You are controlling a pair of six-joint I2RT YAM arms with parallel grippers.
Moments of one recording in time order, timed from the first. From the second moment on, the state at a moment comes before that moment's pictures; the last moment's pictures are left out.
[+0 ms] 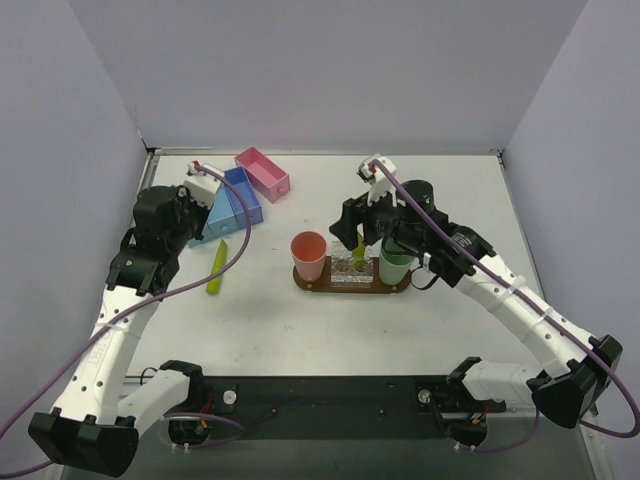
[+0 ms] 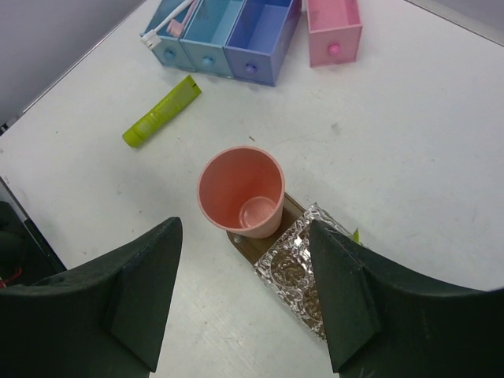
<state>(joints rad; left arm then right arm) -0.22 1.00 1.11 -0.46 -0.08 0.38 0.68 1.19 1.19 -0.35 -0.12 0.13</state>
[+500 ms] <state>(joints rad) -0.04 1.20 0.91 -0.48 -0.04 0.09 0.71 1.23 1.18 -0.34 -0.15 0.13</state>
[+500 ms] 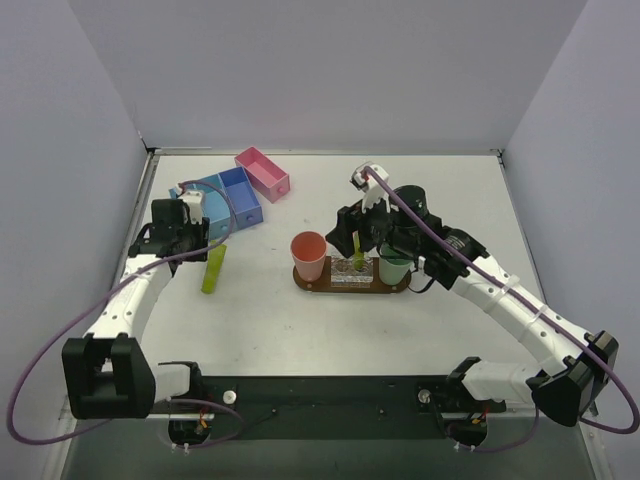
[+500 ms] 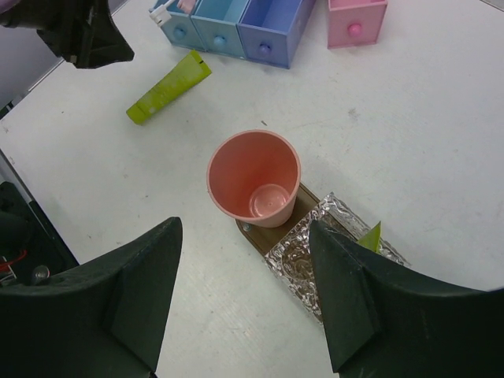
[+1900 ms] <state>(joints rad) -0.06 1.65 0.95 -0.51 0.00 -0.02 0.60 1.03 1.03 -0.29 -0.17 0.13</state>
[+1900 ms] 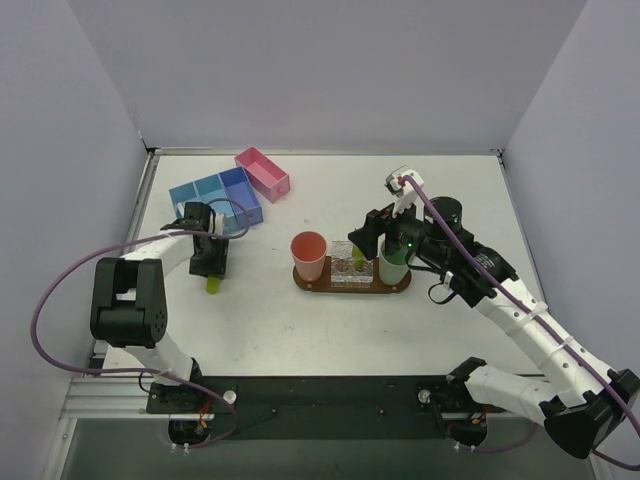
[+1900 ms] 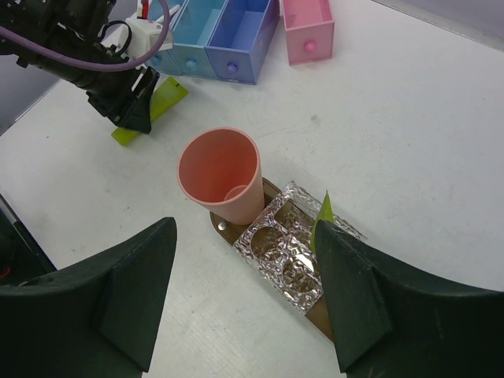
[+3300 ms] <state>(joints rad) -0.51 0.85 0.74 -0.39 -0.10 0.14 0.63 1.18 1.27 -0.44 -0.19 0.18</state>
